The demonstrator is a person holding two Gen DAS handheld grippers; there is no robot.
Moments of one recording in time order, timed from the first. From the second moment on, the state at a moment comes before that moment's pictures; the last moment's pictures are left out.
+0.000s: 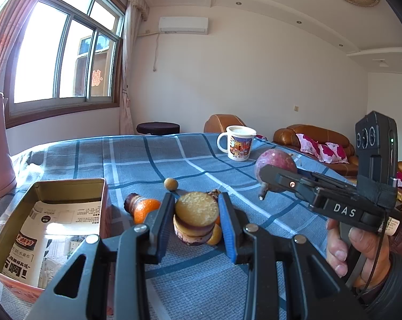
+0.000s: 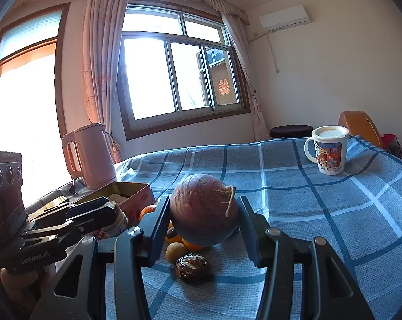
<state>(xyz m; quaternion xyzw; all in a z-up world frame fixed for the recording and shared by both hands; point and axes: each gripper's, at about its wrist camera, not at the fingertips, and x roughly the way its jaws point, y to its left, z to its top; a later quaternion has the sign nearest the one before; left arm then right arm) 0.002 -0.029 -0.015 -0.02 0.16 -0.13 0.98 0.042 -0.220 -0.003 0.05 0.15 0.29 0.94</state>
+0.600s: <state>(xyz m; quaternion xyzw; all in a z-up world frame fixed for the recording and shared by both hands) -0.005 -0.030 -0.012 -0.02 0.15 -0.12 0.98 0.027 -0.206 -0.006 0.00 0.14 0.32 0.94</state>
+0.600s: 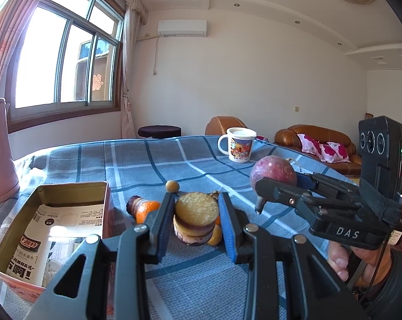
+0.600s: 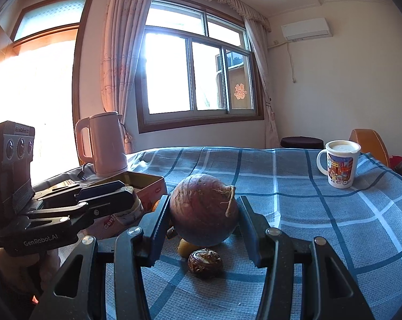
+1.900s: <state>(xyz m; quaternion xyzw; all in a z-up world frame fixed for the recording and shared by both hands) 0.048 0.143 -0.001 -0.04 0.24 0.06 0.97 0.063 -0.027 0.048 -0.12 0.20 0.42 0.88</state>
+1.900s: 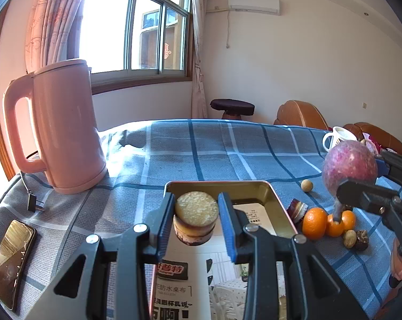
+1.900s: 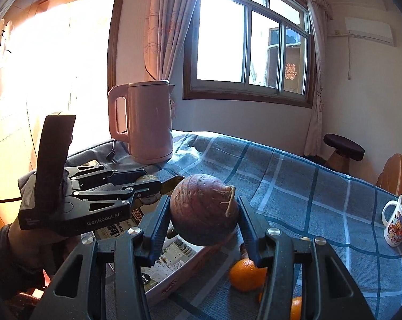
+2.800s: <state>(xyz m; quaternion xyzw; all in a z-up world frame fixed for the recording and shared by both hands) 0.051 0.158 -0.015 -0.04 0.26 0.08 0.96 0.081 0.026 0.010 -0.13 0.26 0.42 0.86</state>
